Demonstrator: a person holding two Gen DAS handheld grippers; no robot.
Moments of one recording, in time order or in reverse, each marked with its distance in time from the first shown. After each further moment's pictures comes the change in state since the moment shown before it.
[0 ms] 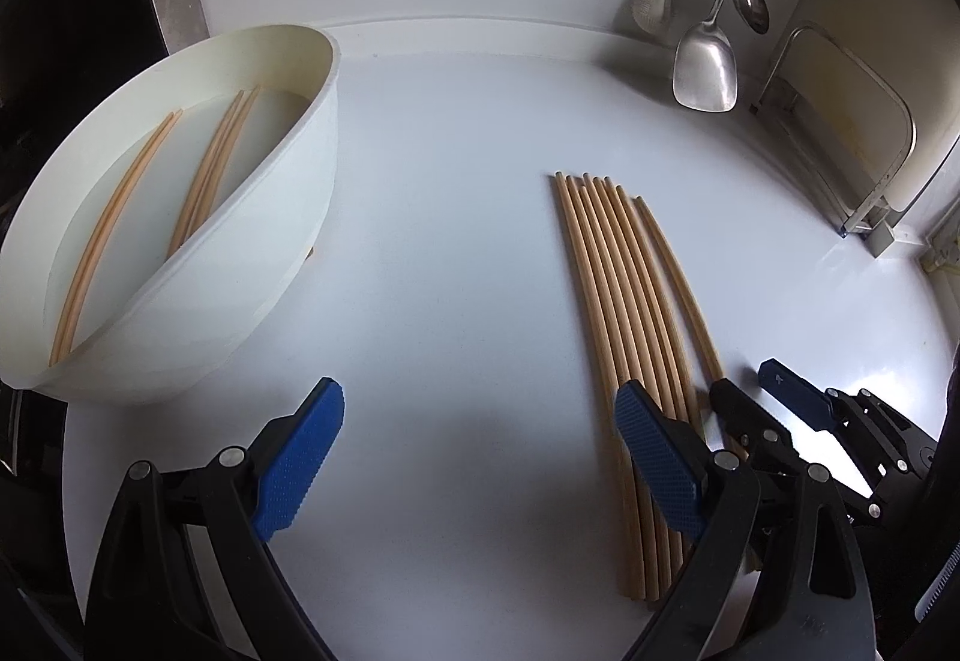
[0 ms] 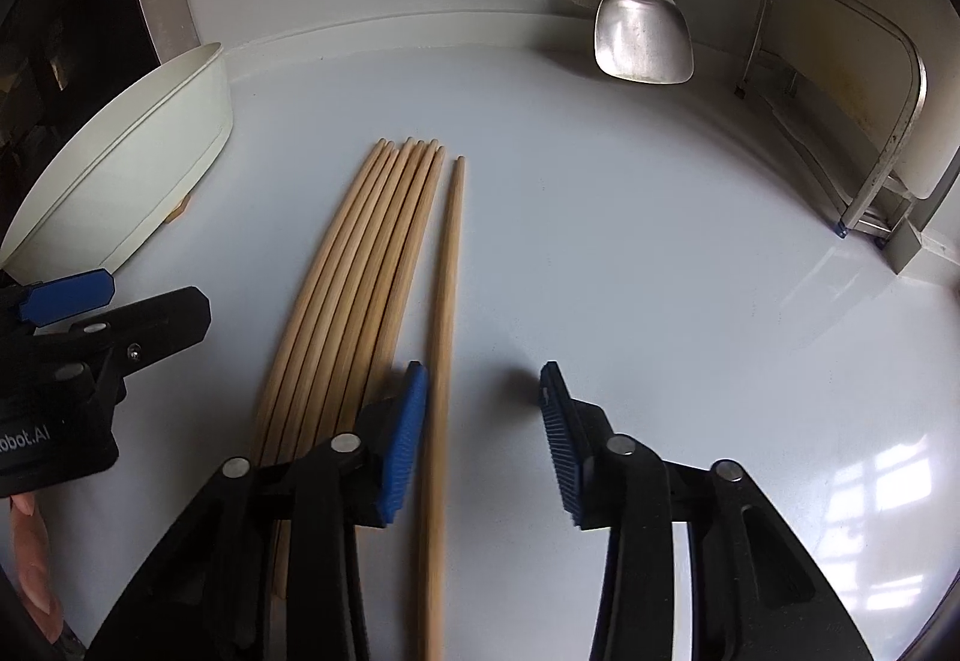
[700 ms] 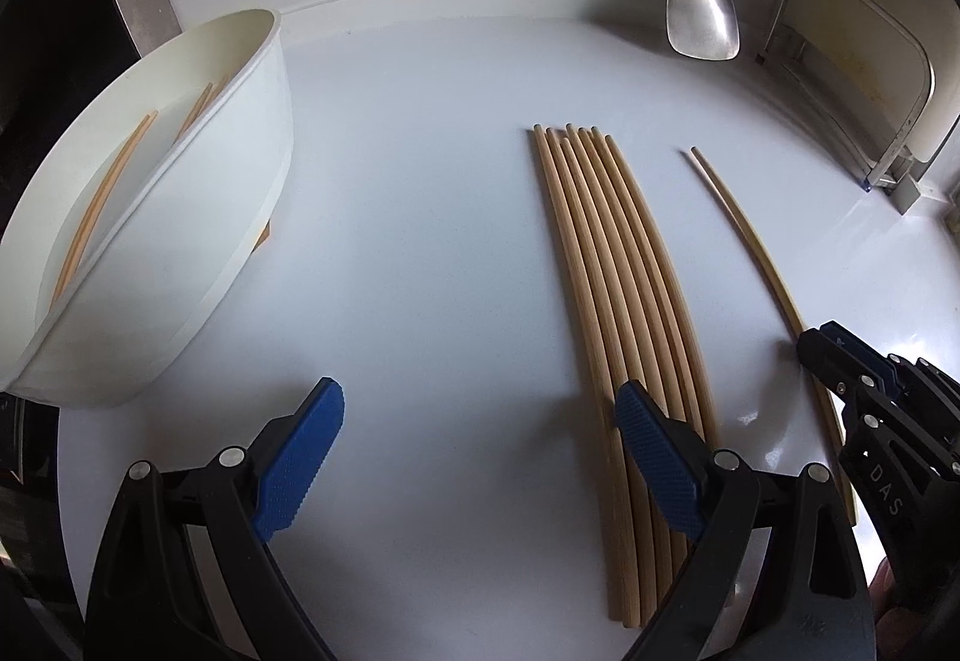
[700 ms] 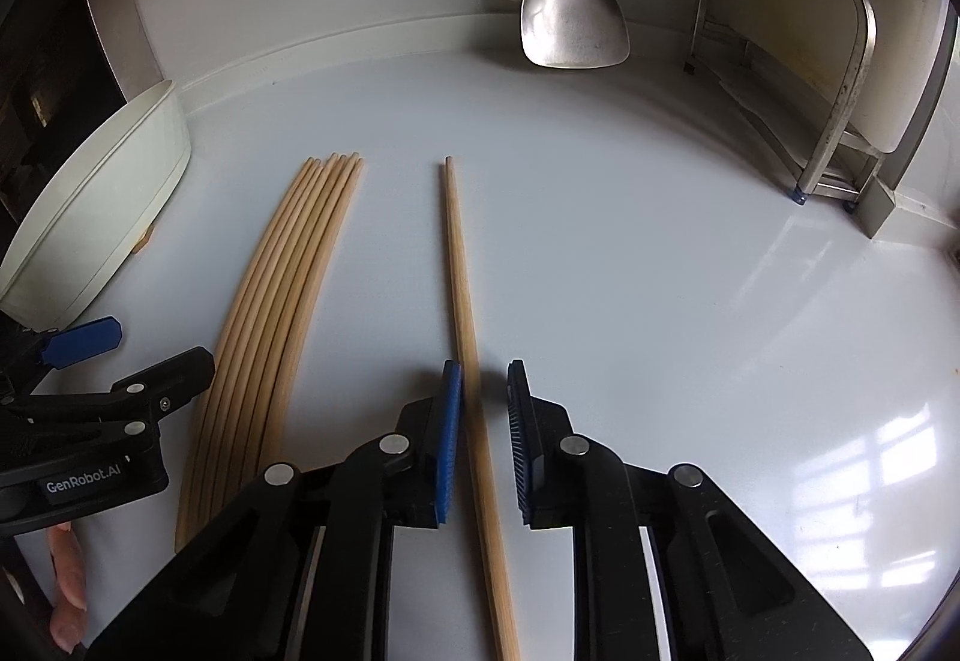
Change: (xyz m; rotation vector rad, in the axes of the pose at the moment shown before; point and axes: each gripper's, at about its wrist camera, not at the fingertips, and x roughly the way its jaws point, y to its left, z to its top) left arm 0.026 -0.024 -0.007 0.062 0.047 0.066; right arm -0.006 -0.045 -0.008 0.080 -0.006 -0.005
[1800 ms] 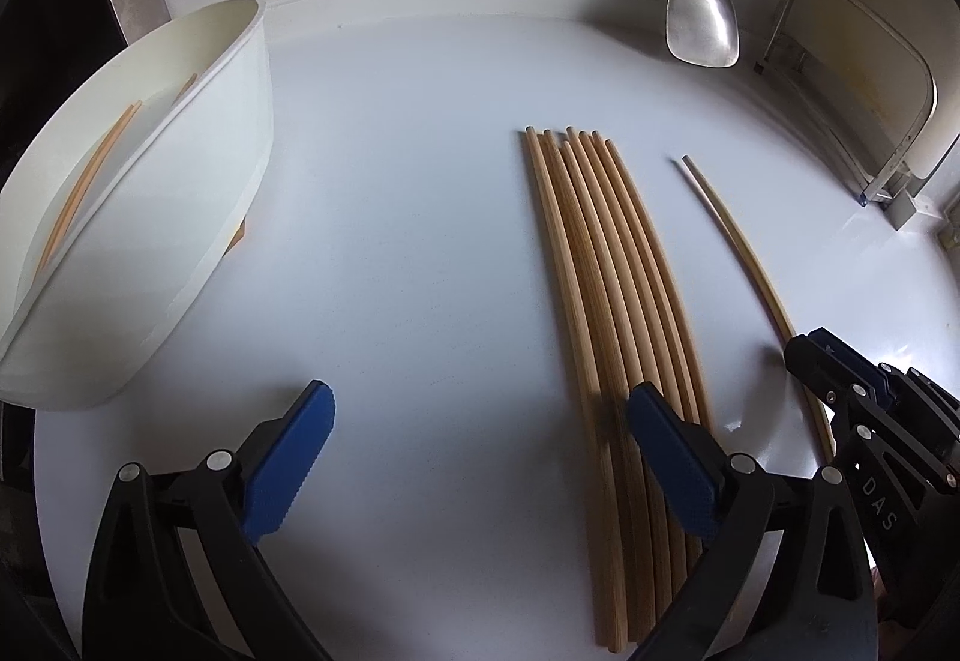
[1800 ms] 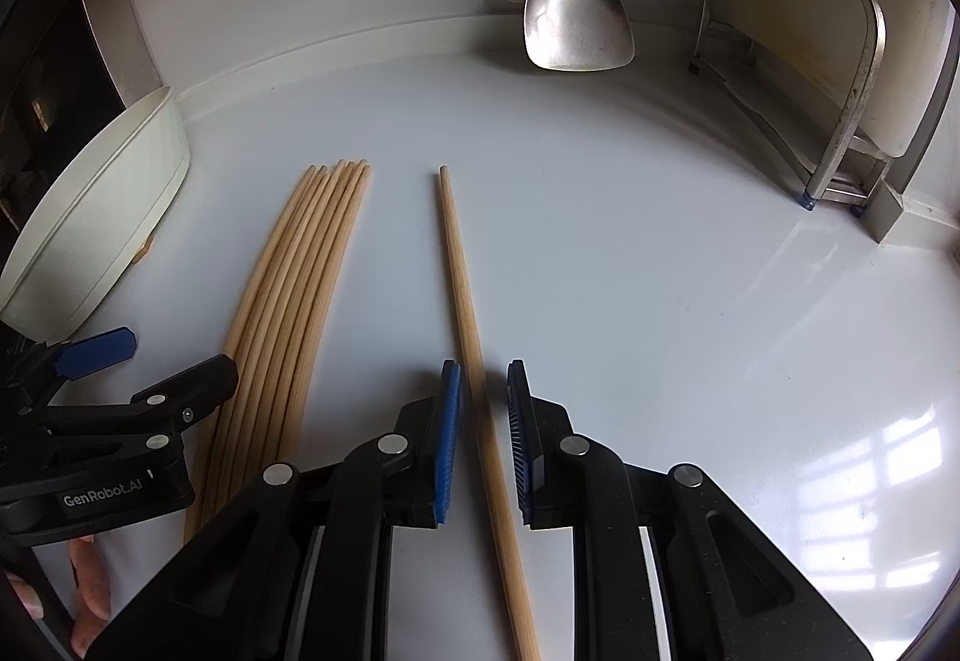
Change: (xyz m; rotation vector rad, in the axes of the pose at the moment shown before) left arm 0.003 -0.001 0.000 -0.031 0.000 -0.042; right arm 0.003 -0.001 0.004 0.001 -0.001 0.011
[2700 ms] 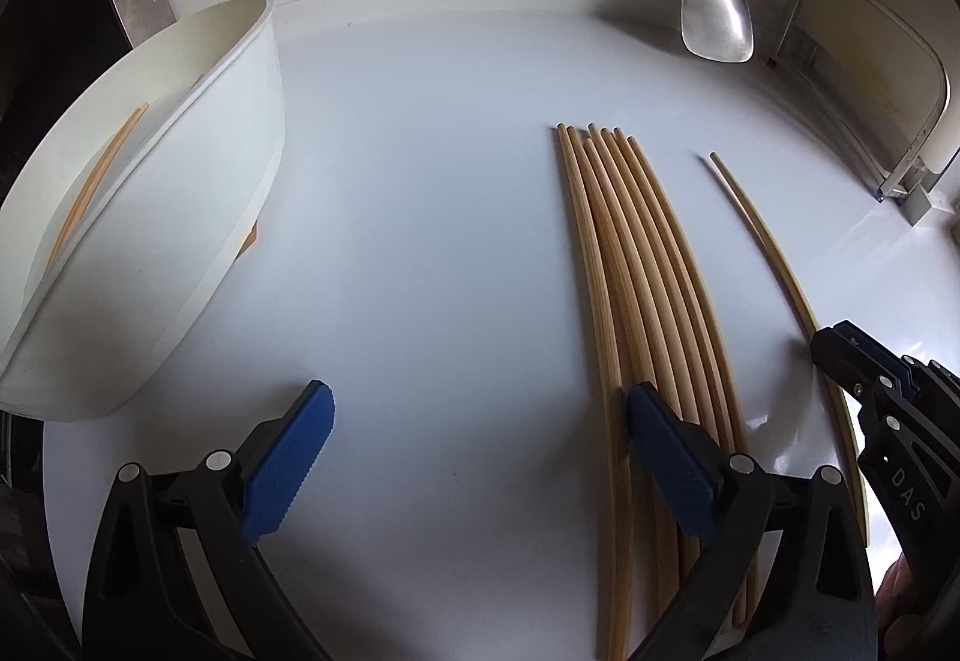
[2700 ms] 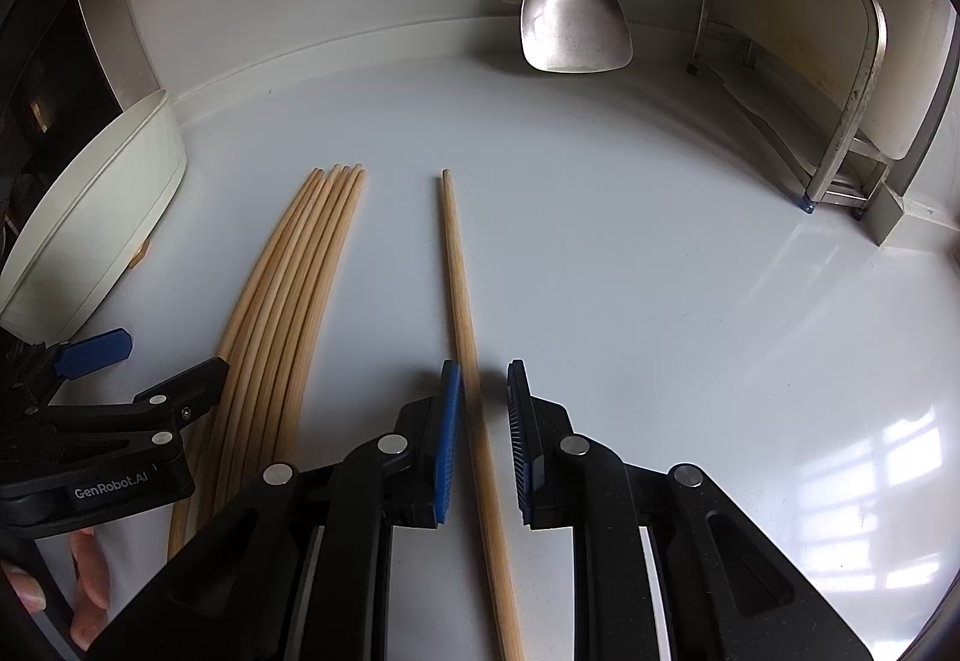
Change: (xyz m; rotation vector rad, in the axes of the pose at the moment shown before) left arm 0.002 0.004 0.001 0.005 0.007 0.036; right arm 0.001 -0.002 0.002 -0.006 0.000 -0.002
